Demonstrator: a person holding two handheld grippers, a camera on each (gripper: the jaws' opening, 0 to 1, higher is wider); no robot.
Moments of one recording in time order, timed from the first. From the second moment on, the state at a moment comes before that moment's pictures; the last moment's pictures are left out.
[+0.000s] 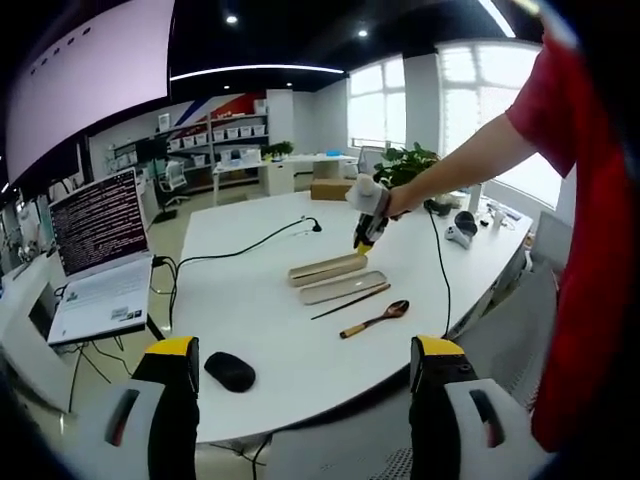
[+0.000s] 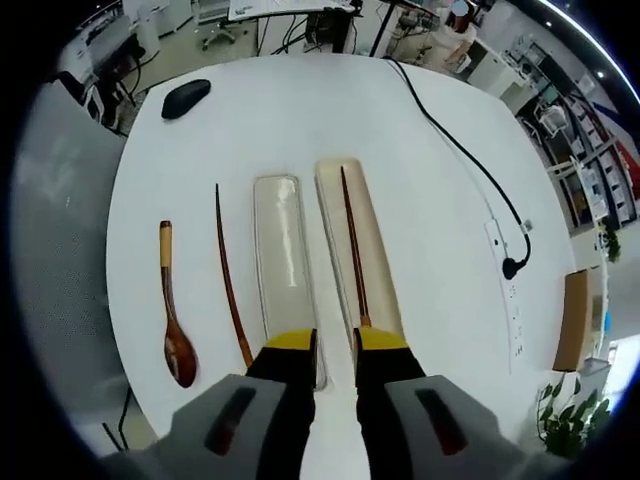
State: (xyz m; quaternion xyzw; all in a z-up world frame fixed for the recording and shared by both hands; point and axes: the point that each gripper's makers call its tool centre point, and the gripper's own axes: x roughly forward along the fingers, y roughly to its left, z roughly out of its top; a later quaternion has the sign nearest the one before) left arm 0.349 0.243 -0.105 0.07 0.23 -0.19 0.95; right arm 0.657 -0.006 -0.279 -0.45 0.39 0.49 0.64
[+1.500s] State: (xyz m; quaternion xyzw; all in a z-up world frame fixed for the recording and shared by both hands) left arm 0.344 0.240 -0.095 0.08 0.22 -0.19 0.95; right arm 0.607 -0.002 -0.295 -0.44 0.38 0.52 0.62
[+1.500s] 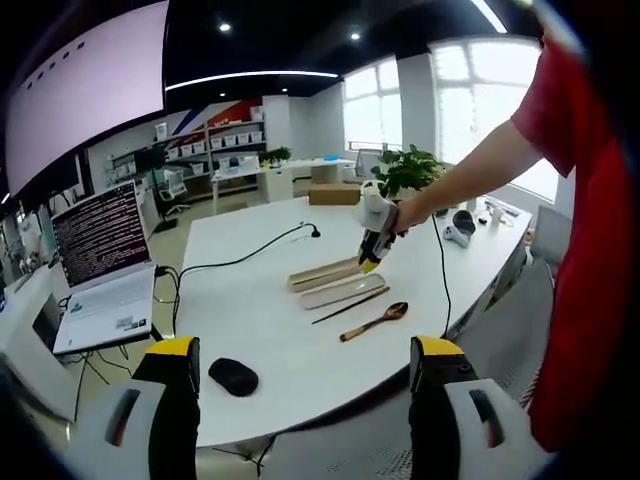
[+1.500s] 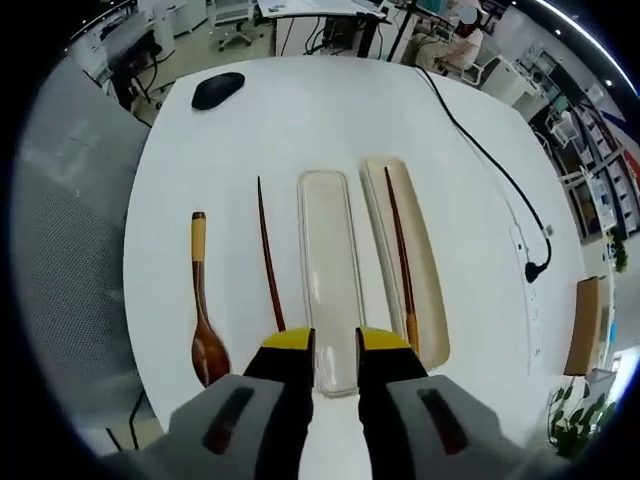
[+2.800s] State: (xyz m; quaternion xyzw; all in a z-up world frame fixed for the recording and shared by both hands) left arm 0.340 0.248 -0.111 0.09 0.25 -0.17 0.95; right arm 0.565 0.001 -0.343 -0.45 0.41 0.56 0.56
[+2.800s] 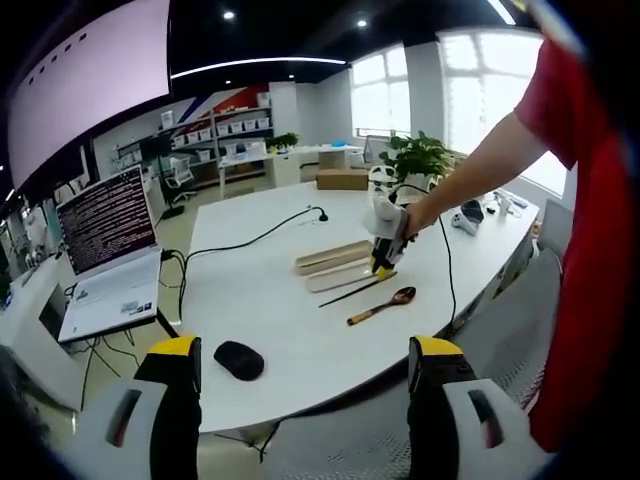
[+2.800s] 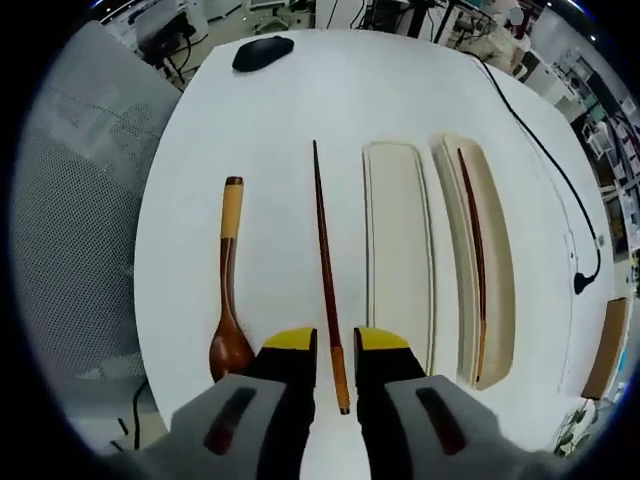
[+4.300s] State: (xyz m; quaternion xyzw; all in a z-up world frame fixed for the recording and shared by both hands) left arm 0.335 0.251 -0.118 0.08 0.26 -0.16 0.95; right arm 0.567 0.000 -0.364 -0.45 0.45 0.55 0.55
